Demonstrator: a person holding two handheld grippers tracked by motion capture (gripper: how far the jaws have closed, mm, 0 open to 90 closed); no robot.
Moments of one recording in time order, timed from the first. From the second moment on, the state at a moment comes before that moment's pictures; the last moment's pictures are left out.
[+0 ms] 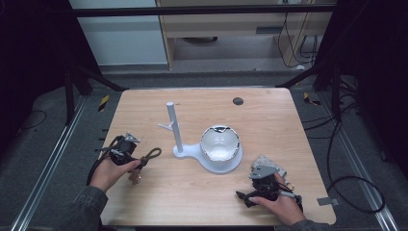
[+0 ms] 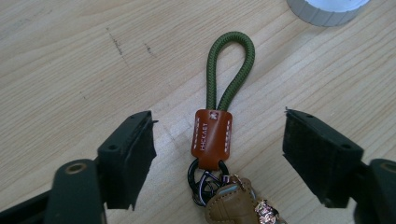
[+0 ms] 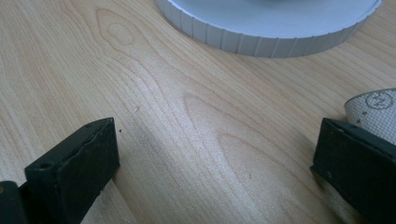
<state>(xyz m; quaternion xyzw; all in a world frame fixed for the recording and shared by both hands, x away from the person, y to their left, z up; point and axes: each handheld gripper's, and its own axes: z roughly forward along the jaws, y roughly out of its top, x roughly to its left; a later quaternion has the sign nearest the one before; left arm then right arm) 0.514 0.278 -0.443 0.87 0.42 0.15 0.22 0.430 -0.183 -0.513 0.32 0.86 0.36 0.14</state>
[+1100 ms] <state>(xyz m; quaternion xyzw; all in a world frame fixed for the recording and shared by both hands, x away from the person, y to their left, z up) 0.536 0.278 -0.459 0.90 0.40 0.08 0.15 0.428 -0.184 -0.513 0.32 0.86 0.36 0.14</state>
